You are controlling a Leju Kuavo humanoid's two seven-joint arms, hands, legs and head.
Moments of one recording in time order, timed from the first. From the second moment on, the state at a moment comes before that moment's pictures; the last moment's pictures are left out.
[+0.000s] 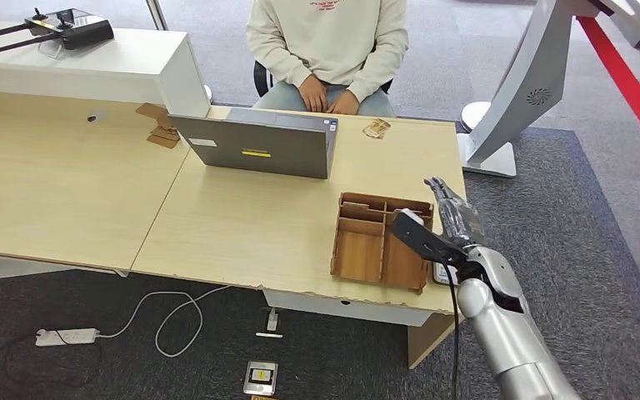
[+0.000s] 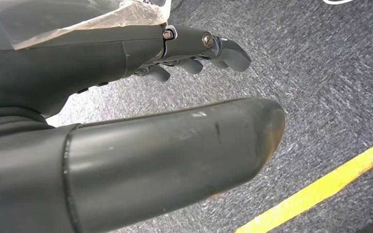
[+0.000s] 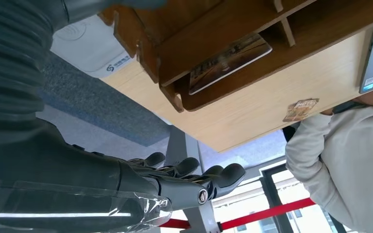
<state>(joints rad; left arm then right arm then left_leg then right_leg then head) -0.17 0.04 -1.05 -0.20 0.25 0.47 0.19 -0.59 -0.05 0.43 -0.95 0.84 0.02 -0.06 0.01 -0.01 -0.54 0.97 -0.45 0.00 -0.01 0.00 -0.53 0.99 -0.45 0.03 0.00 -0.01</state>
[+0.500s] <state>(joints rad) -0.17 0.04 -1.05 -0.20 0.27 0.47 0.18 -0.66 0.03 0.49 -0.82 0.84 -0.01 -0.10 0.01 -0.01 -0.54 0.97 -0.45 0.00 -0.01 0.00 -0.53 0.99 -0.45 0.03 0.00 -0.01</state>
